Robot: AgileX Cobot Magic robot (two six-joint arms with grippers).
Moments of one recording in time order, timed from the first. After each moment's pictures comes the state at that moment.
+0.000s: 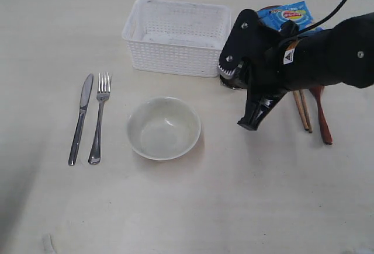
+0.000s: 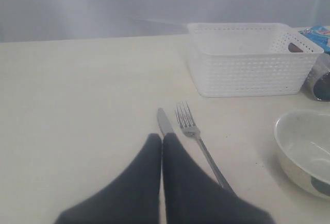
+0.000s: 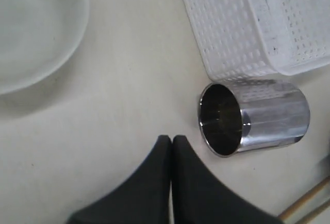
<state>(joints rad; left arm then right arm) -0.22 0.00 0.00 -0.17 0.34 0.11 0.55 1.50 -0.74 0.08 0.24 -0.79</state>
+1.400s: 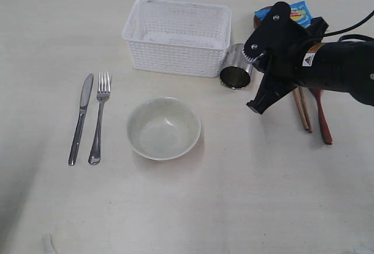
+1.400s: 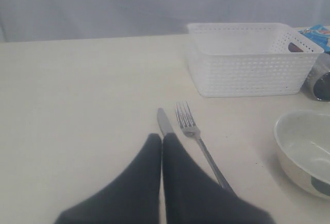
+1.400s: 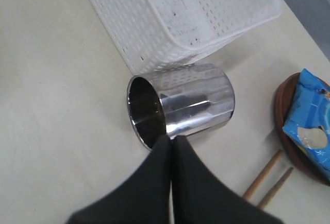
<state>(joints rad) -0.22 0.00 0.00 -0.17 0.34 0.11 0.43 1.52 -0.63 0.04 -0.09 -0.65</state>
